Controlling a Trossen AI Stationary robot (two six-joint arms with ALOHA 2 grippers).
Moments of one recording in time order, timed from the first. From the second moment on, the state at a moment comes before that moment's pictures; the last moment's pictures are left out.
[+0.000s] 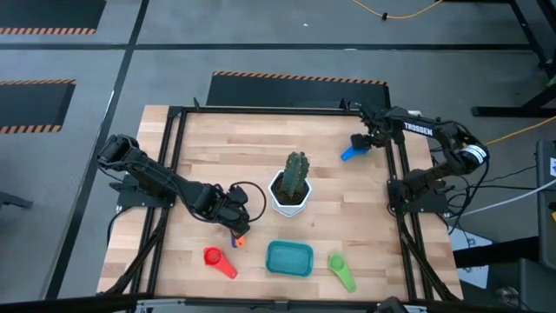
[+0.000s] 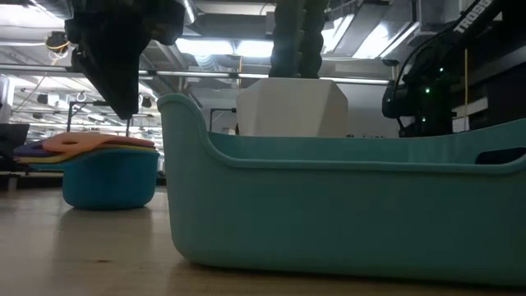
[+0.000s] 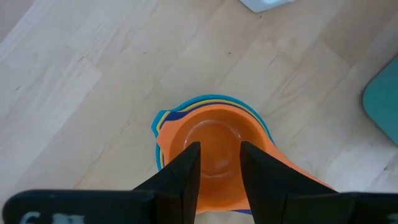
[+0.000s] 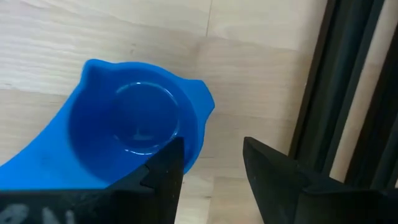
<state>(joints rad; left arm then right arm) -0.42 1.55 1.12 -0.88 -0.27 -1.10 -0.96 1.44 0.75 -0.82 0.15 0.46</state>
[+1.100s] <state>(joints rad) -0.42 1.55 1.12 -0.88 -0.27 -1.10 -0.96 1.49 0.75 -0.80 0.15 0.47</state>
